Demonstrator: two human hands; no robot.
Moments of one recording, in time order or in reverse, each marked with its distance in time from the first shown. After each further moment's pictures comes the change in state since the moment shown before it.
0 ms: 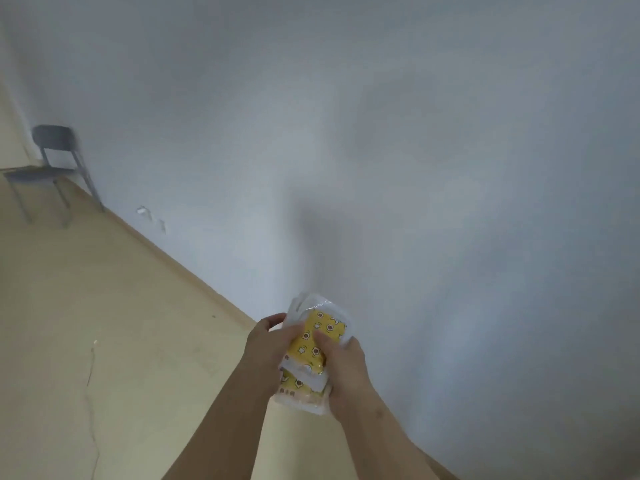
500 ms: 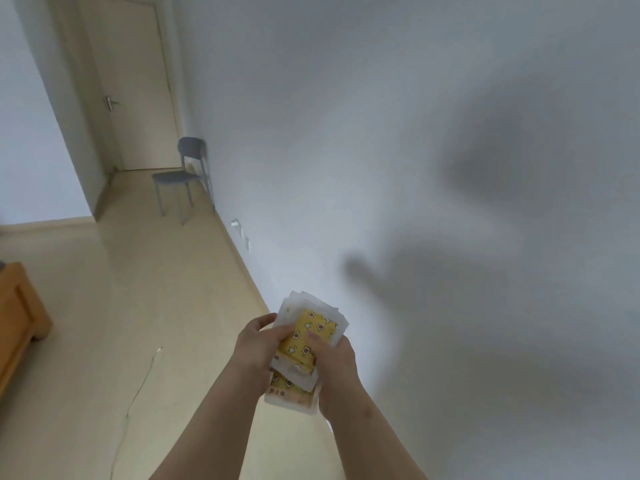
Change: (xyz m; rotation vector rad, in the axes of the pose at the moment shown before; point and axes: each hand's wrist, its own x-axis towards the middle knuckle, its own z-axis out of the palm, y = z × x) left_hand 0.308 0.142 -0.010 -0.128 0.373 0.130; right_hand 0.345 -0.072 0.159 -0.184 -0.401 0.058
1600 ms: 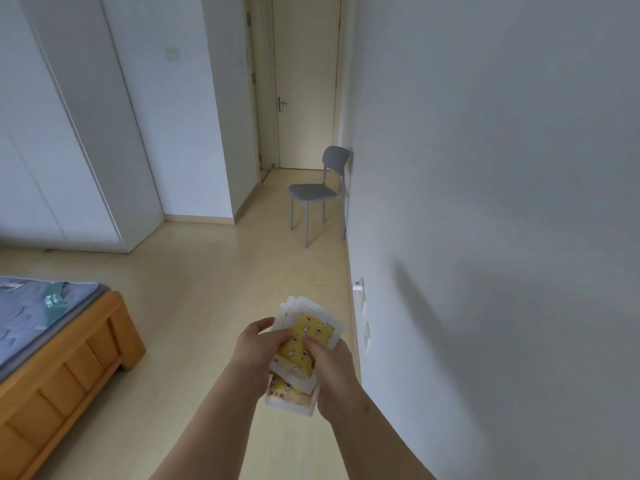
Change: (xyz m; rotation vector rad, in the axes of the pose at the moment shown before) left_hand 0.670 0.315 -0.120 -0.168 0.536 0.065; right_hand 0.696 -0.092 0.397 -0.126 -0.534 0.157
